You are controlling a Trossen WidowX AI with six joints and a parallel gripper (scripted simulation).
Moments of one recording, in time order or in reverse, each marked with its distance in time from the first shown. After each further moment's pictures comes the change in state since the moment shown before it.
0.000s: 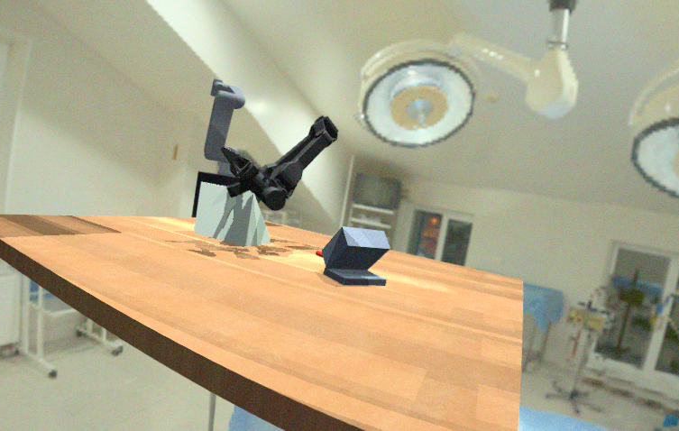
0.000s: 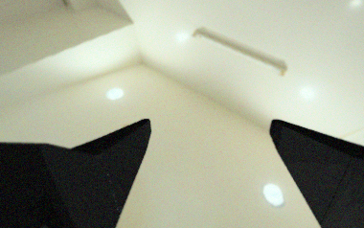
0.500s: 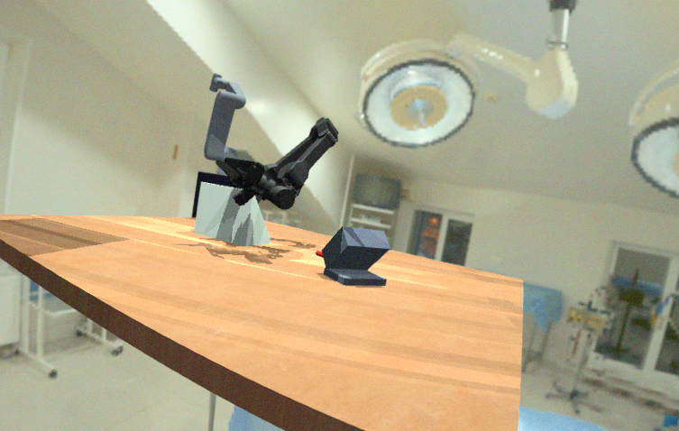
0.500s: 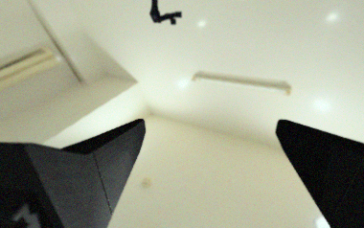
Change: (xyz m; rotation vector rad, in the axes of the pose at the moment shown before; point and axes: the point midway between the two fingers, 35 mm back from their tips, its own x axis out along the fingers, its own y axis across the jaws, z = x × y) arm -0.012 -0.024 0.019 0.248 -0.239 -0.023
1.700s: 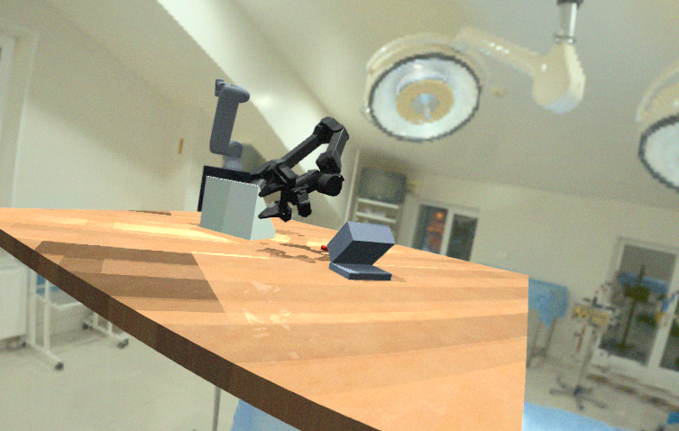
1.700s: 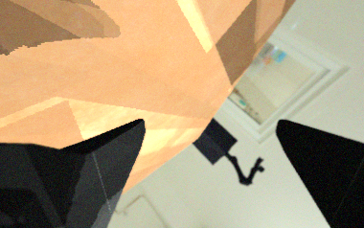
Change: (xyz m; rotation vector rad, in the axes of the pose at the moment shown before) arm -0.119 -0.069 0.063 0.761 -0.893 0.298
